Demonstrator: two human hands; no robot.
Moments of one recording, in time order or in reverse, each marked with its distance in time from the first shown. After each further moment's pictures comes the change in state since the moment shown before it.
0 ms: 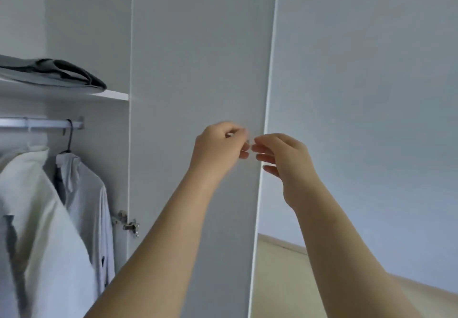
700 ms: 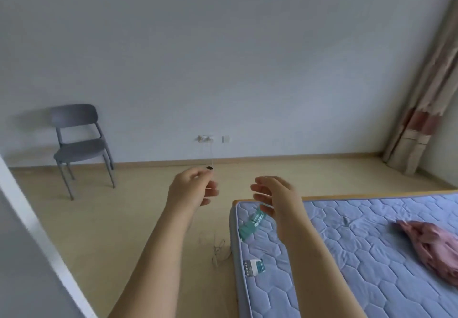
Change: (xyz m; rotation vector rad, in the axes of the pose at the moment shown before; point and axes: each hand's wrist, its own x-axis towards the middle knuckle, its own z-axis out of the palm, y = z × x) left_hand -0.134 -0.106 0.305 -0.280 -0.566 -0.574; right_hand -0.123 0.158 -0.297 -0.023 0.683 0.524
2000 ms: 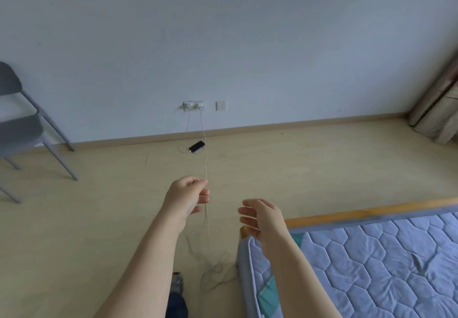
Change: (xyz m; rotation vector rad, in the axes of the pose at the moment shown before) left_hand 0.495 -0.143 0.088 0.128 -0.111 -0.369; right_hand 0.480 0.134 0.095 -0.013 0.119 0.498
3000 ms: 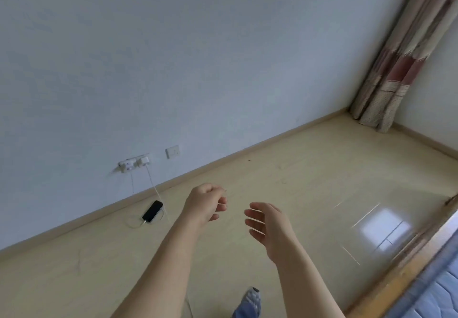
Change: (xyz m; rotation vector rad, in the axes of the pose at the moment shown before) left_hand 0.413 0.186 0.101 0.193 -0.415 0.058; right_hand 0.335 -0.231 0.090 0.293 0.298 -0.016
